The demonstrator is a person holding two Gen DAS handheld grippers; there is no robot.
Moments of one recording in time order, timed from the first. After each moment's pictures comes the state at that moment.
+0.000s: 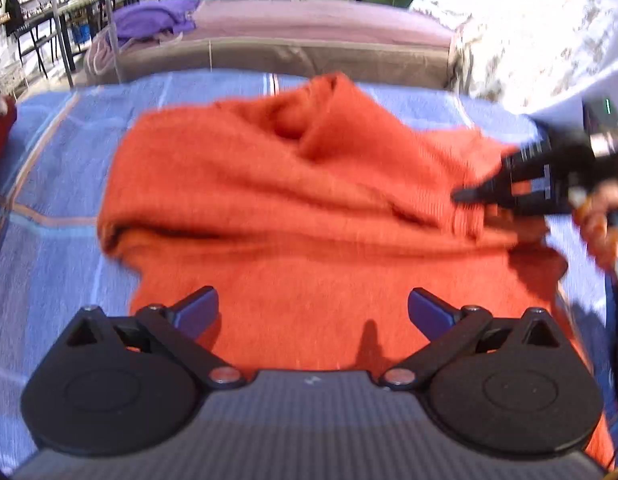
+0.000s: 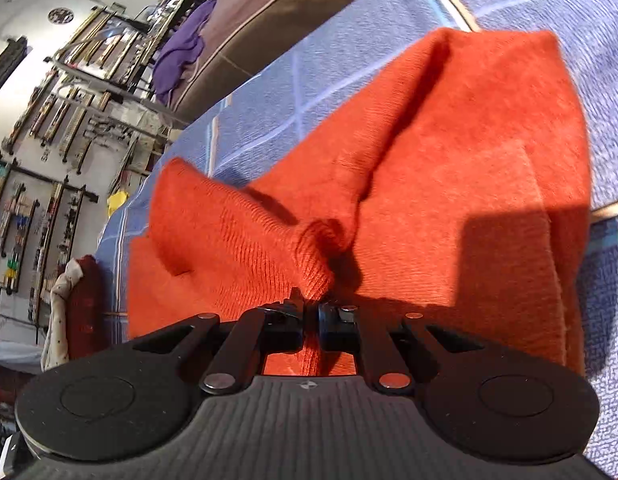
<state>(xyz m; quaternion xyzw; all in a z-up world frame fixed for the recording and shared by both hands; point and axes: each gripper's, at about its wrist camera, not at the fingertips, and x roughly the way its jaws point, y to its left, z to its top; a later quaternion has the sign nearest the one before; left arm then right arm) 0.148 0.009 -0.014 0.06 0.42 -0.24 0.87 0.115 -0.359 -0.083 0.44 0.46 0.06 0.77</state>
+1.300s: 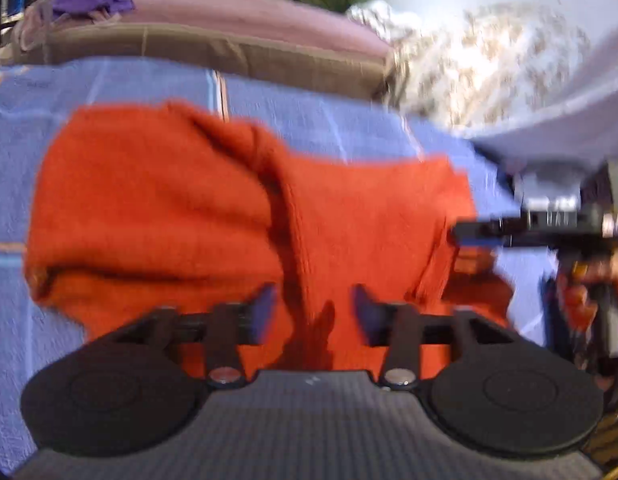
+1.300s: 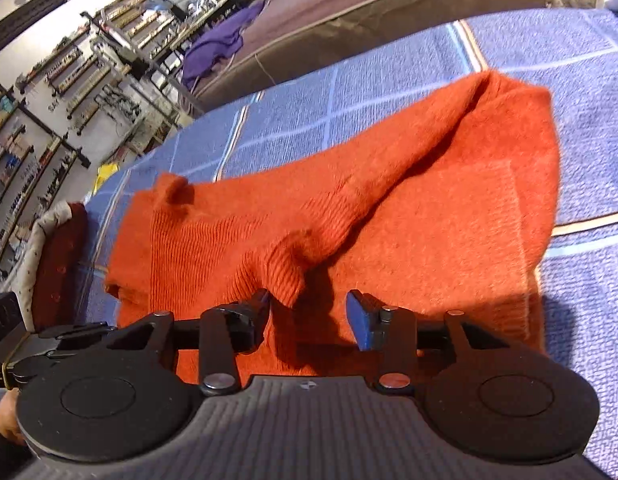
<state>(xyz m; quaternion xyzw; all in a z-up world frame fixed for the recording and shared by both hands) 0.204 0.037 -0.031 -0.04 0.42 -0.37 0.83 0.098 -0.336 -0.041 0.30 0.40 0.05 0.86</state>
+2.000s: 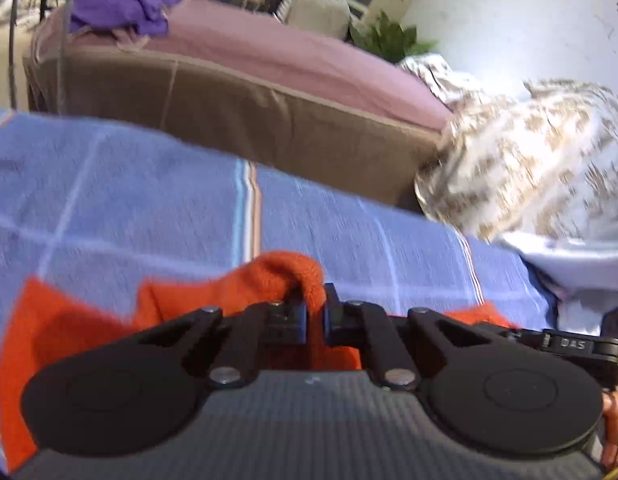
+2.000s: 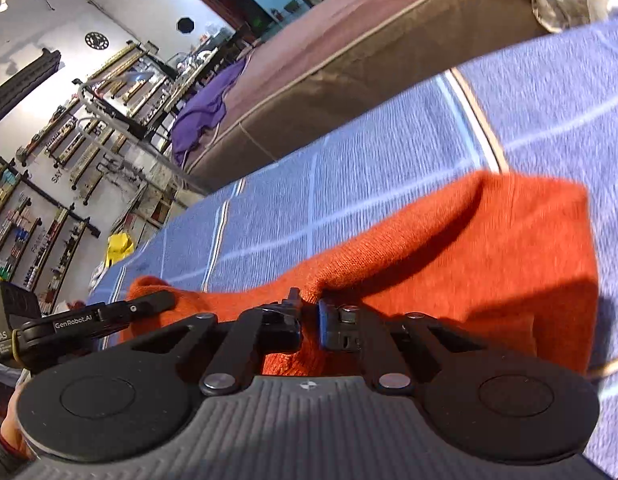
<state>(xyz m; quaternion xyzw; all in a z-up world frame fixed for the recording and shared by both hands) 0.361 -0.033 -0.030 -0.09 0.42 -0.30 0.85 0.194 -0.370 -0.059 0.37 0.34 0.04 0.86</state>
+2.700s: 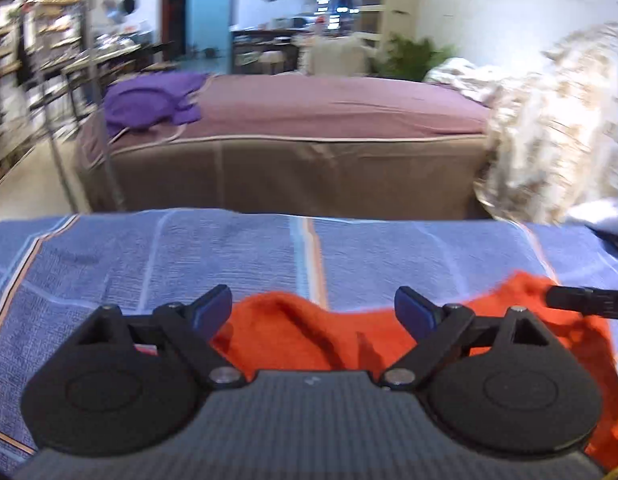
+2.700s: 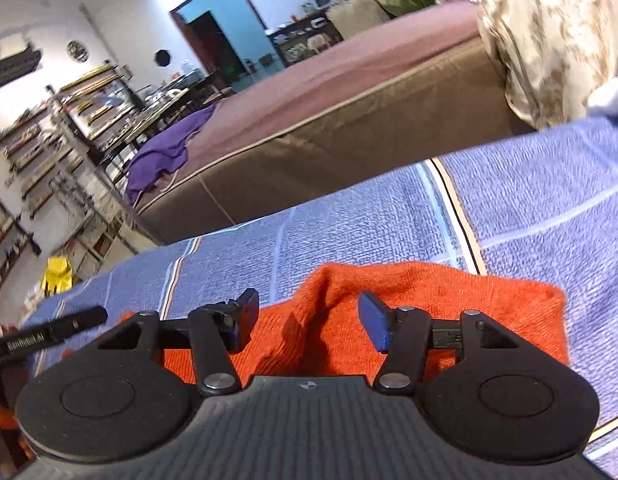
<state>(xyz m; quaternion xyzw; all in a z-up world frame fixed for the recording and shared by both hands) 0.305 -0.046 -0.008 0.07 0.32 -0.25 0.91 0.181 -0.334 -0.045 0.21 0.31 -0.01 0.93</state>
